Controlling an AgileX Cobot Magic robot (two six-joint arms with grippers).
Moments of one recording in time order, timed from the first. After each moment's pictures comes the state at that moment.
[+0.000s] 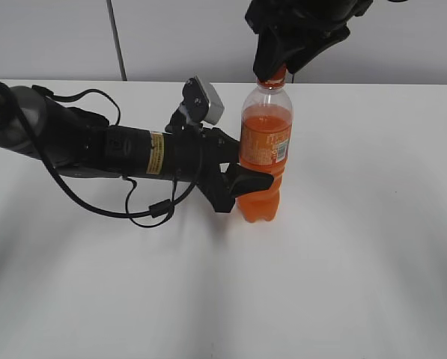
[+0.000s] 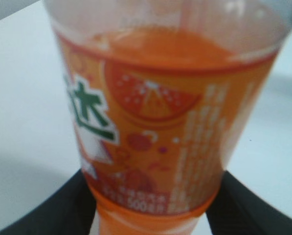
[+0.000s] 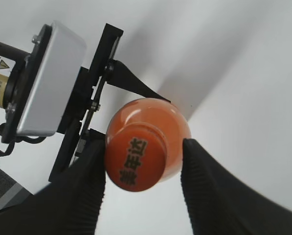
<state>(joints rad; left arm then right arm) -0.45 2.17 -1.16 1.23 -0.84 -0.74 0.49 1.89 -1.83 0.19 1.22 -0.21</state>
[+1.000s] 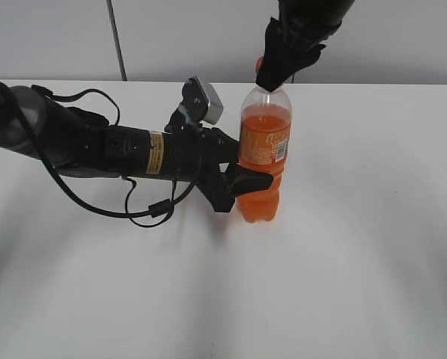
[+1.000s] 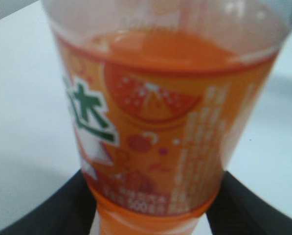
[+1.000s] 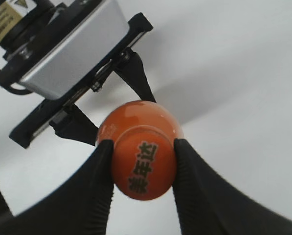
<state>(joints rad) -0.45 2.17 -1.16 1.23 -0.84 -0.74 0.48 1.91 -1.83 0.22 1.22 -0.73</state>
